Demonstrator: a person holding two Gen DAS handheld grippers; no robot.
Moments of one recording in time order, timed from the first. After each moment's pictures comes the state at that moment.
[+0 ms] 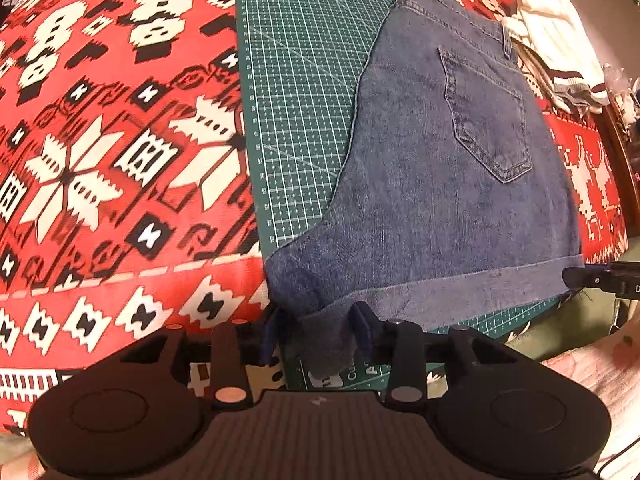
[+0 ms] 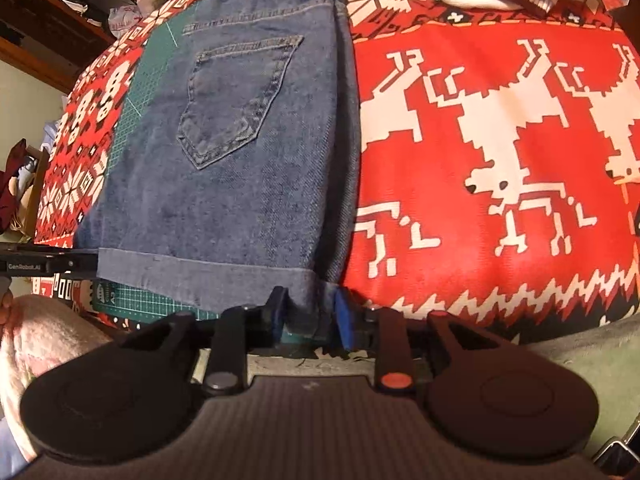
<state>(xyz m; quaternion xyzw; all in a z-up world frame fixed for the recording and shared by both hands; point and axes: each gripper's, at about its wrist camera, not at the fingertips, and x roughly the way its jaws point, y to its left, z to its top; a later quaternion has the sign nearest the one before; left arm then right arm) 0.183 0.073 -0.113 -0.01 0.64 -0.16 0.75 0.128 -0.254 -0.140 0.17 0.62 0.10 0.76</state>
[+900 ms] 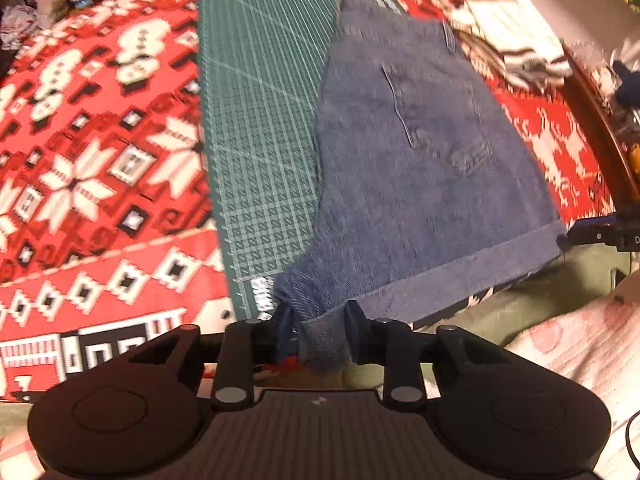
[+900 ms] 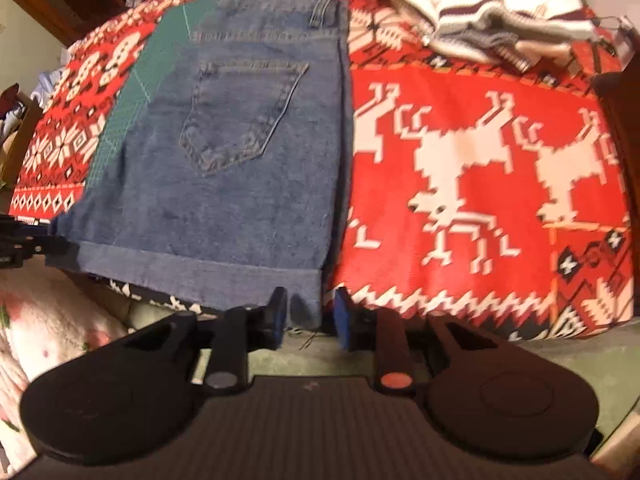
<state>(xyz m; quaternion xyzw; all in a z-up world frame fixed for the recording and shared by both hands) 0.128 0.047 -0.072 0.02 0.60 -0.17 0.78 0.109 -0.267 -0.088 0.07 0.61 0.10 0.78</state>
